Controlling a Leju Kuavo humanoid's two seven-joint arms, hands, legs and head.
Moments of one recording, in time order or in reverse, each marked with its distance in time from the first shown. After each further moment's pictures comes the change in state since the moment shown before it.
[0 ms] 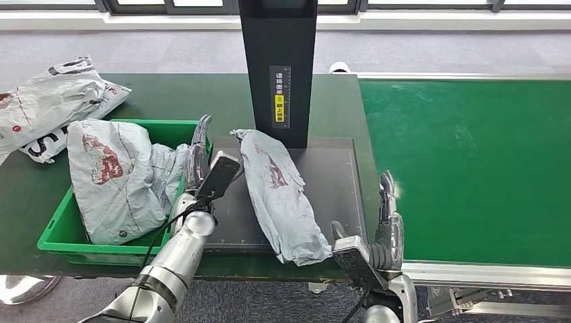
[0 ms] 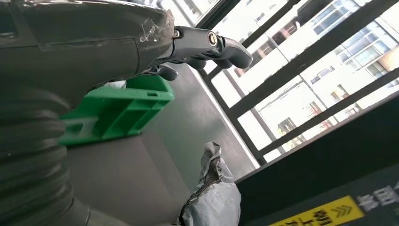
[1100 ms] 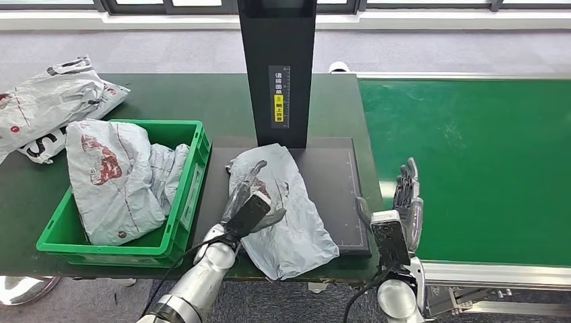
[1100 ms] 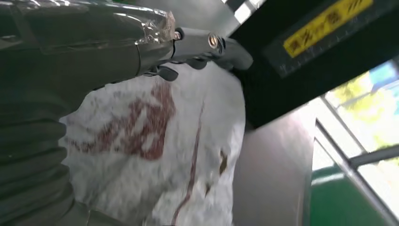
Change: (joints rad) left arm 0.114 -0.048 -0.103 0.048 -0.019 -0.343 0.008; right arm -0.086 0.041 -0.134 0.062 -0.220 0.089 -0.093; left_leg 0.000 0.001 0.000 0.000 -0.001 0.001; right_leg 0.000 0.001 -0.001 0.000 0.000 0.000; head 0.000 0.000
